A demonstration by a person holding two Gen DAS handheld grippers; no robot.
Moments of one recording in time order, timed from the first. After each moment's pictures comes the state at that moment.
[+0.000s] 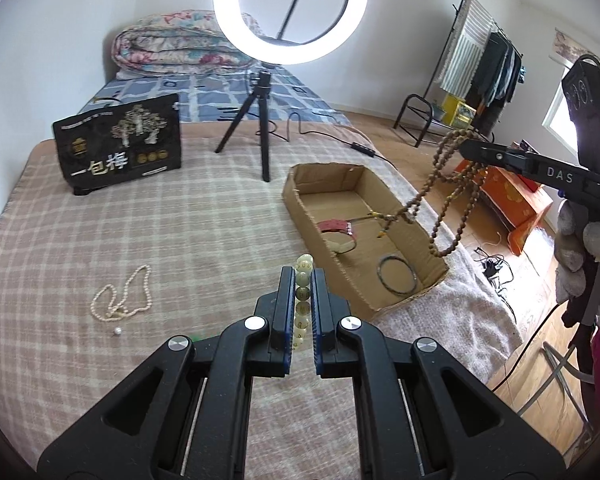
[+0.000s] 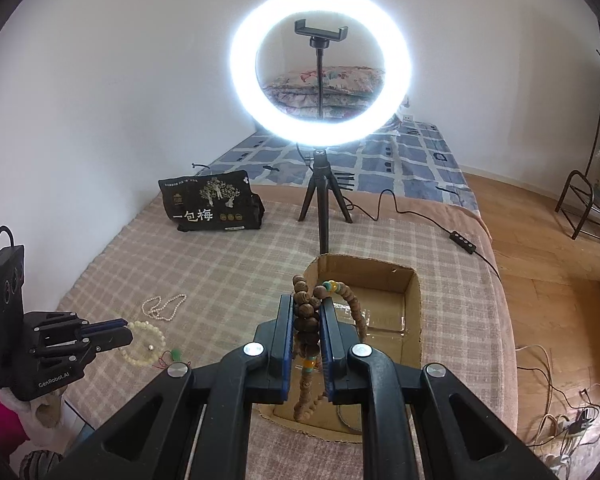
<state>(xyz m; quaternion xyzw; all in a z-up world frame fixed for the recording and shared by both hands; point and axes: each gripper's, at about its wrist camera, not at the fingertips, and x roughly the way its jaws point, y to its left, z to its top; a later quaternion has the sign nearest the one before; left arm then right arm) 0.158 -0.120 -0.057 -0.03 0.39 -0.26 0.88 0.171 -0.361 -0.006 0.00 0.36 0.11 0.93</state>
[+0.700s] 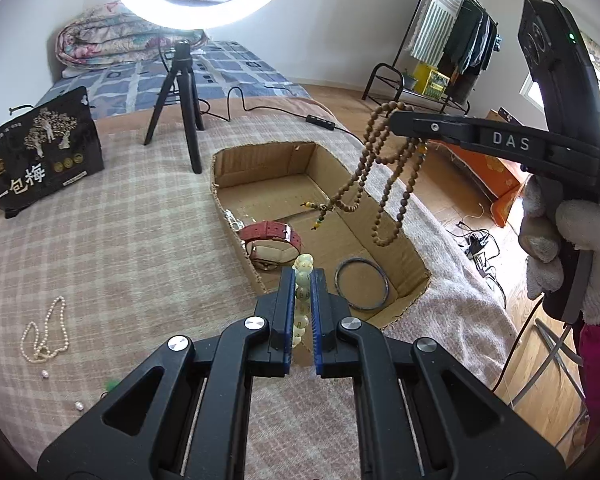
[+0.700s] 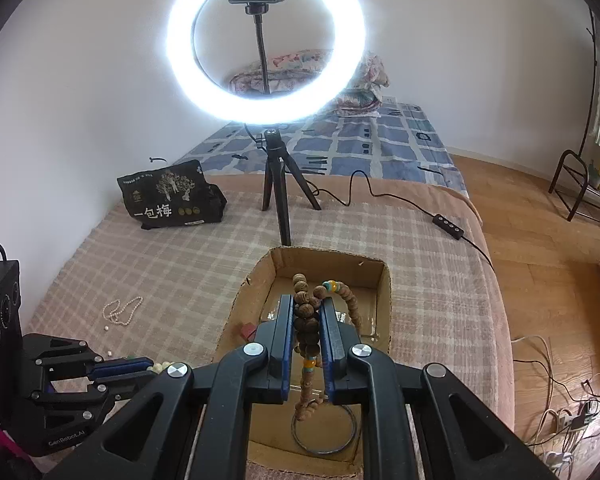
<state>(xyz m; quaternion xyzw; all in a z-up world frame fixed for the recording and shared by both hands) 0.195 -0.215 -0.089 0.00 0.42 -0.32 0.85 0.219 -0.404 -0.047 0.02 0.38 0.09 0.92</state>
